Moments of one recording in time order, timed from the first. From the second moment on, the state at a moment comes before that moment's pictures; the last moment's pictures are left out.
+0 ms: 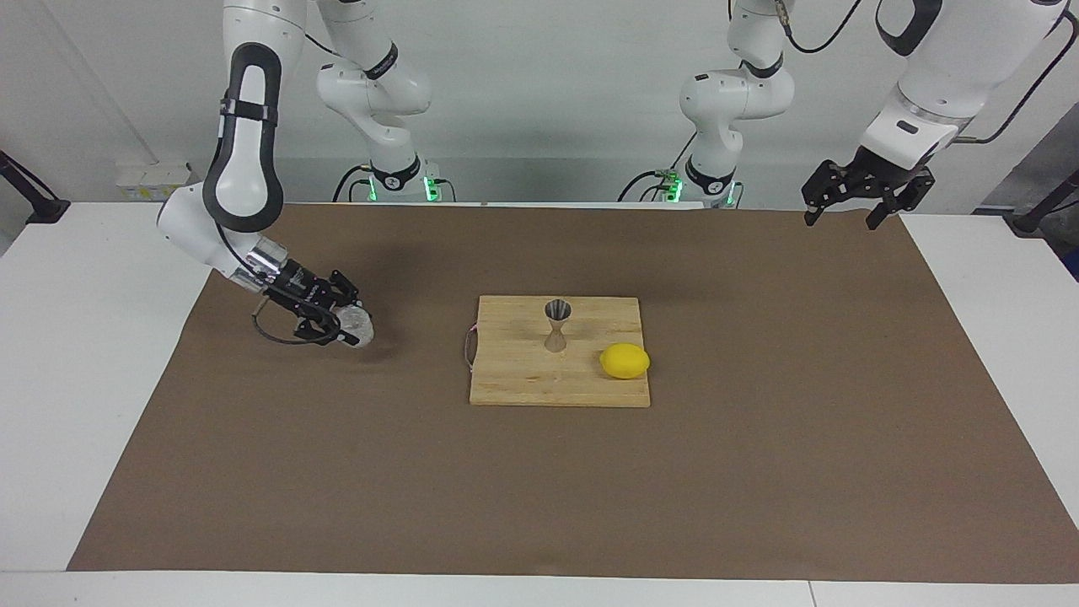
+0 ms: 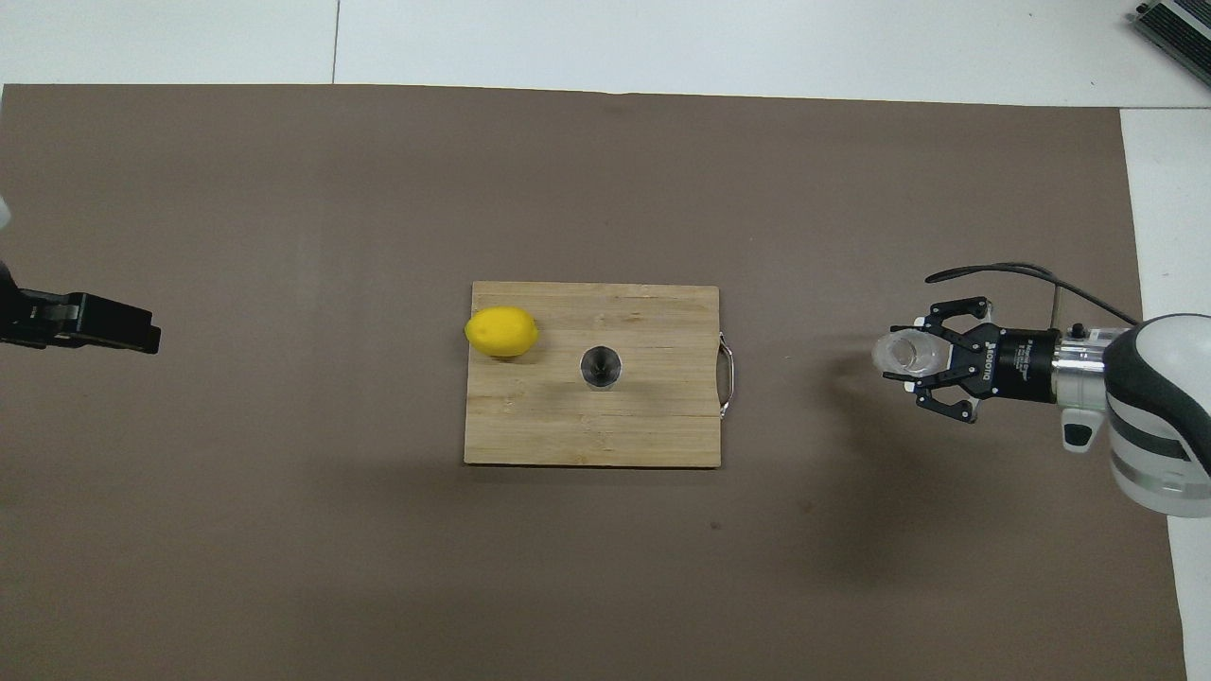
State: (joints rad) left arm 0.04 -0.07 -0.11 -1.63 -0.04 1.53 0.04; right arm -0.07 0.10 -0.13 -2.22 0.98 2.09 0.92
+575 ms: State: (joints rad) left arm 0.04 -0.07 -0.11 -1.63 -0.04 1.53 0.04; right arm -0.07 0.07 0.00 -2.10 0.76 2.10 1.15
